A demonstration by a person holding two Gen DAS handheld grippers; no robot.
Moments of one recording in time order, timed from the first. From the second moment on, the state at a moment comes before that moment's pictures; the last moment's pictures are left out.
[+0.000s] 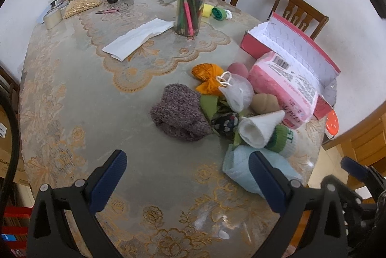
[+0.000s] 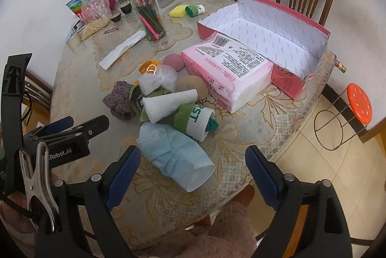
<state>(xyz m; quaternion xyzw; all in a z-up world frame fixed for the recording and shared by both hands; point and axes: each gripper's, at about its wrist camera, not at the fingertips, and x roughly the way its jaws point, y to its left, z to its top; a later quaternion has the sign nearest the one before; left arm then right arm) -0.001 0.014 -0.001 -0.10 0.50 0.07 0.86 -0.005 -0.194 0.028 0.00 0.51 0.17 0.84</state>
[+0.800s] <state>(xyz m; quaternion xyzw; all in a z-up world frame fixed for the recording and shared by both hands) 0.066 0.043 -0.047 -0.09 0.53 0.06 0.84 0.044 -0.183 -0.011 0.00 0.54 0.18 0.82</state>
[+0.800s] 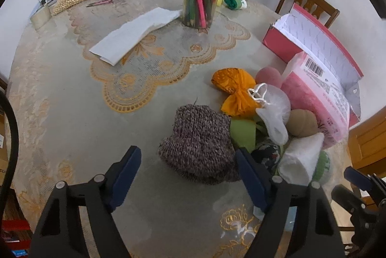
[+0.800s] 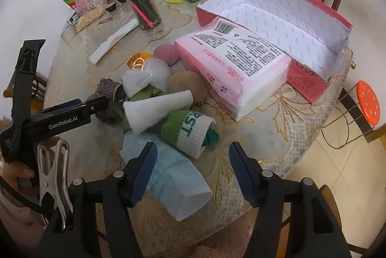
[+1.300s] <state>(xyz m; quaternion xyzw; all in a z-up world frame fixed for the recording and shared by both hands) 0.080 0.042 -0.069 -0.09 0.55 0.04 0.83 0.065 -0.176 -0.040 0.01 0.57 0.18 0.80</state>
